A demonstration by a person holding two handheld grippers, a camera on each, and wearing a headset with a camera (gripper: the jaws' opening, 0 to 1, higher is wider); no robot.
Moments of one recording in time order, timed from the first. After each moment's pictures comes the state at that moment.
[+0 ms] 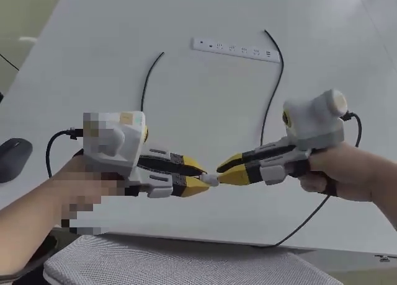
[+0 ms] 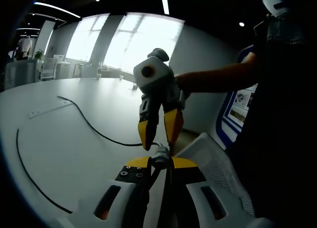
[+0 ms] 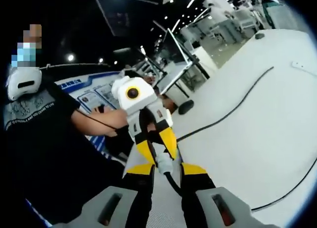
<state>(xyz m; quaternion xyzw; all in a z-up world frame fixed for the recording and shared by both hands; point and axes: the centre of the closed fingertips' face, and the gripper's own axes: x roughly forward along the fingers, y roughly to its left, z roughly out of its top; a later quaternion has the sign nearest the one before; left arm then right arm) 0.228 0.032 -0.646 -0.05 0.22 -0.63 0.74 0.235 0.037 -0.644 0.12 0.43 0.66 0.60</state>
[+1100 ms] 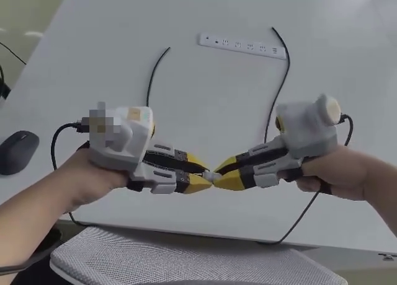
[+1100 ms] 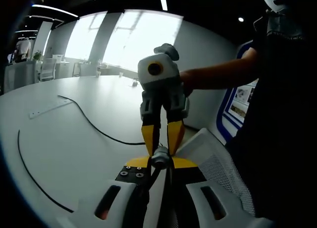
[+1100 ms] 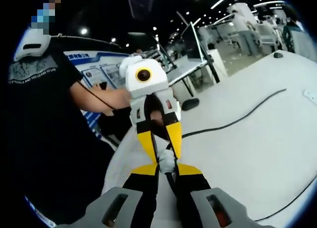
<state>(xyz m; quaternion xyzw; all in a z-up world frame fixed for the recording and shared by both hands) 0.224 0.035 -0.651 -0.03 0.23 -0.63 0.74 0.214 0.047 -0.651 -0.01 0.35 0.71 0.61</state>
